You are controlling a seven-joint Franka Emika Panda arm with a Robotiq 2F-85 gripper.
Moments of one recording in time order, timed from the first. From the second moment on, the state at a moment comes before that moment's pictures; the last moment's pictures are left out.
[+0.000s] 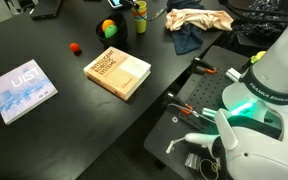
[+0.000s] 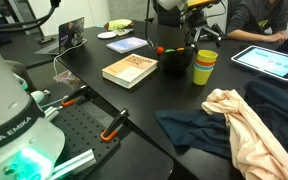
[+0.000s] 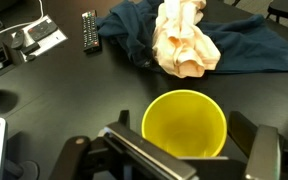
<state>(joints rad) 0.03 0.94 -0.03 -1.21 -0.74 1.52 -0.52</state>
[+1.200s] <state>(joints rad) -0.10 0.82 -0.02 -0.99 -0.26 1.28 -0.57</state>
